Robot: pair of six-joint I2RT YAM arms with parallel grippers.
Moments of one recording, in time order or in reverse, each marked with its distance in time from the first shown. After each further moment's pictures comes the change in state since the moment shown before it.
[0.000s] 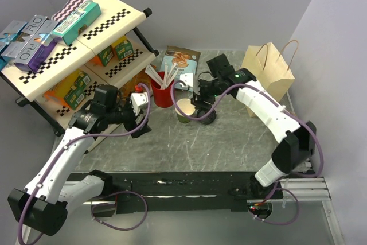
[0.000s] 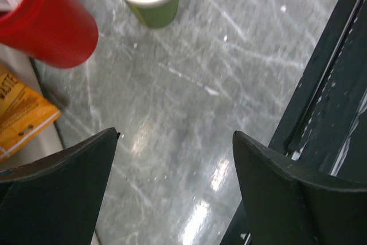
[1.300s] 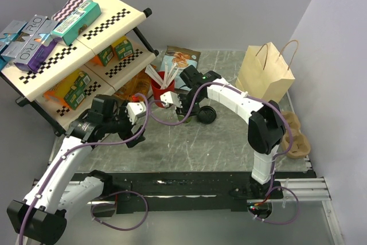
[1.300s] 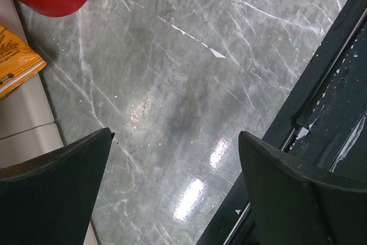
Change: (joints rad) left arm 0.029 -0.102 -0.111 -0.082 -0.087 0.035; right arm 0.148 0.327 0.113 -0.078 0.089 -0.181
